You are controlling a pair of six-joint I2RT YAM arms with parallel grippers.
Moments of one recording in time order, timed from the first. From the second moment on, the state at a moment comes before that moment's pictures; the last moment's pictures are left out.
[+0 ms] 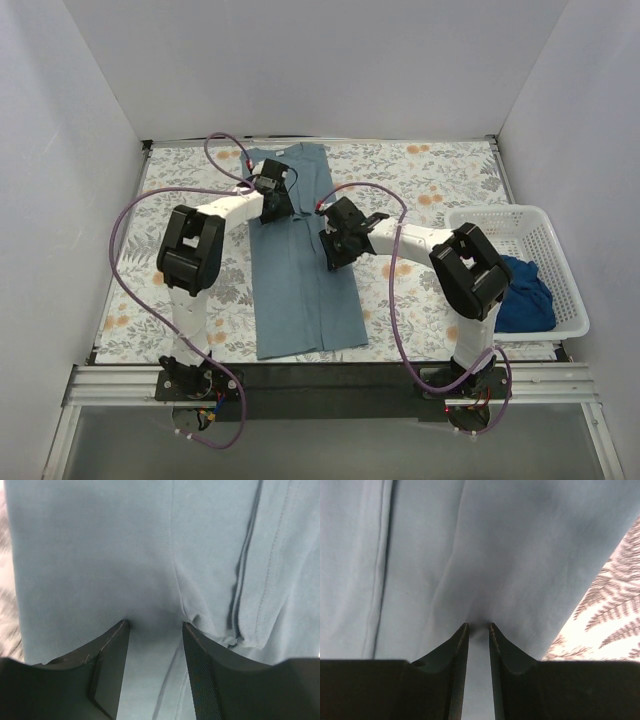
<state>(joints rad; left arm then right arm) -0.38 2.03 1.40 -0.35 -0.21 -0.66 0.77 1.88 1.23 -0.40 -0.10 0.28</state>
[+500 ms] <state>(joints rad) -0.43 2.09 1.53 -0.43 -0.28 -0.66 0.65 1.84 1.25 -0.43 -0.15 0.23</state>
